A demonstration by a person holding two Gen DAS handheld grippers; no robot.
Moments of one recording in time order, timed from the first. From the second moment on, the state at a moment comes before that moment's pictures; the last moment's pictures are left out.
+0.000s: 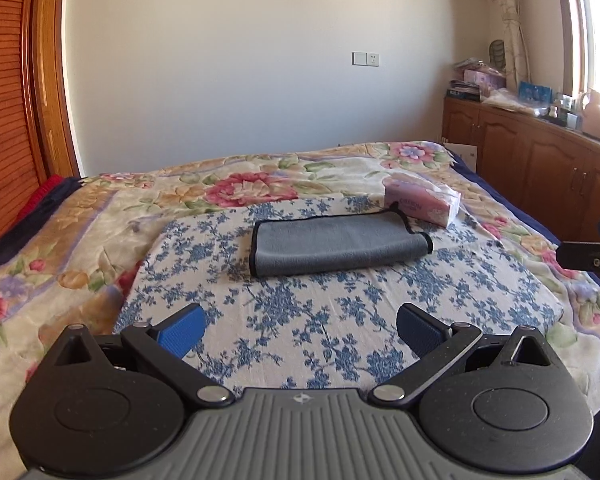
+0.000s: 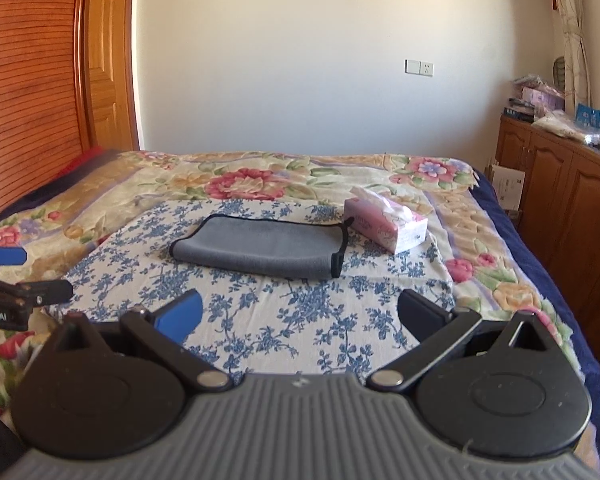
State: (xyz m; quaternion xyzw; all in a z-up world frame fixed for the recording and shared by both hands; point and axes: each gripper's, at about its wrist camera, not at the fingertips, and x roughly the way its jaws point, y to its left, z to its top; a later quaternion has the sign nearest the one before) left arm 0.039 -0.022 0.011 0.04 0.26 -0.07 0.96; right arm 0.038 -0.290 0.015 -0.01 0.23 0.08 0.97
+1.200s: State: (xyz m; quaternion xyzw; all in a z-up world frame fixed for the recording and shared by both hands) left arm 0.019 -0.012 -0.010 0.05 0.18 -0.04 0.98; right arm 0.016 -0.284 0.001 -0.02 0.14 0.05 0.99
